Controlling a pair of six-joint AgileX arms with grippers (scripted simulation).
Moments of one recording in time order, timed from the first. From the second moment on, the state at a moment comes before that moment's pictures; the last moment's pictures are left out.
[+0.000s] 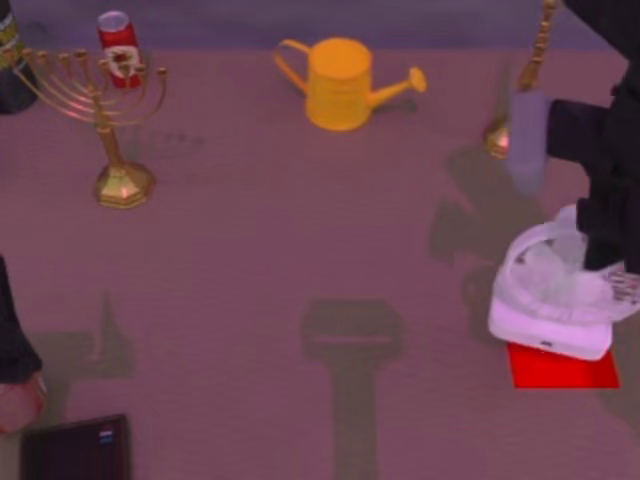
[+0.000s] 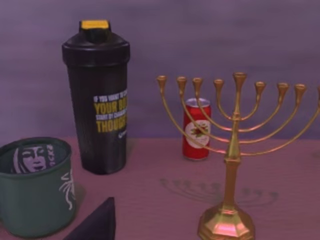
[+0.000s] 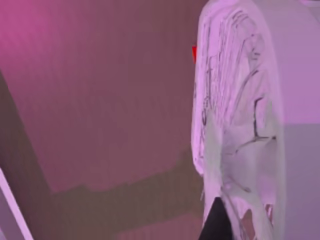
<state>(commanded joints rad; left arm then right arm) 0.00 0.00 0.00 0.00 0.00 0.00 0.37 1.76 1.62 -1.48 -0.07 -0.93</state>
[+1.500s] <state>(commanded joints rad) 0.00 0.00 0.00 0.00 0.00 0.00 0.32 1.70 1.37 -1.25 -0.01 -1.27</state>
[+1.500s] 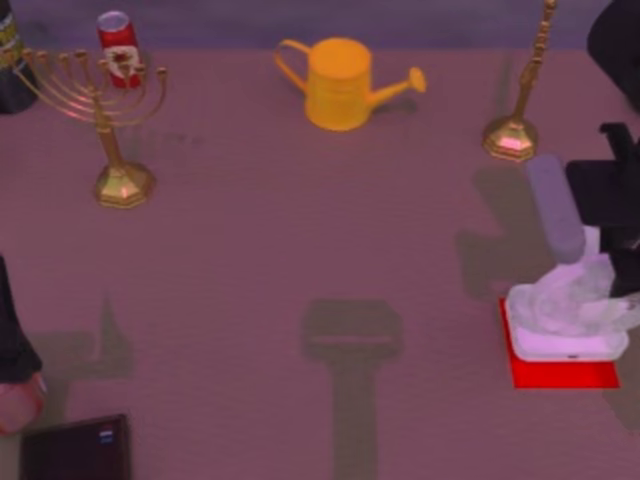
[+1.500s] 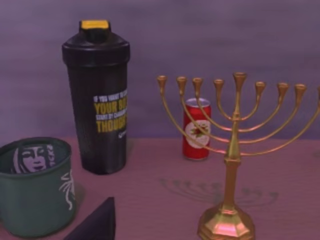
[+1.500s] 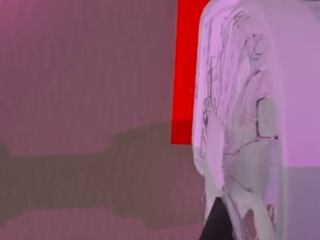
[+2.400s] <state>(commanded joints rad) 0.00 0.00 0.00 0.00 0.00 0.00 0.32 1.70 1.37 -1.25 -0.01 -1.27</state>
